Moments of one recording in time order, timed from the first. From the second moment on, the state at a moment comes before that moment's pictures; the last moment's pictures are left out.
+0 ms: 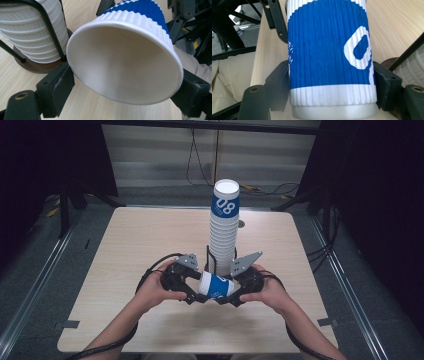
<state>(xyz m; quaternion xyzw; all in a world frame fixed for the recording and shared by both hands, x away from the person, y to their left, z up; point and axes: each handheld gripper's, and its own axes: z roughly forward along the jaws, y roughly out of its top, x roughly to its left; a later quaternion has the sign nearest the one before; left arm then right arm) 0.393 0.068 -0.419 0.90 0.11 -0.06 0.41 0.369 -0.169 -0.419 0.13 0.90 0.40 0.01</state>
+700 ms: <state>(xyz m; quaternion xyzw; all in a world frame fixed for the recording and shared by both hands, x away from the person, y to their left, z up) 0.394 0.068 -0.412 0.91 0.10 -0.04 0.39 0.370 -0.169 -0.420 0.12 0.91 0.40 0.01</state>
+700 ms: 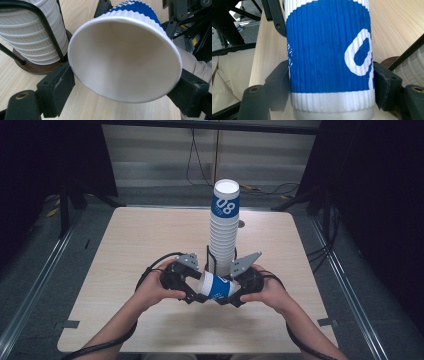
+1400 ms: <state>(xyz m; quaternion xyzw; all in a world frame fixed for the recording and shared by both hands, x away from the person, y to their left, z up) 0.395 0.071 -0.402 0.91 0.10 -0.06 0.41 0.368 -0.166 -0.426 0.12 0.92 0.38 0.02</state>
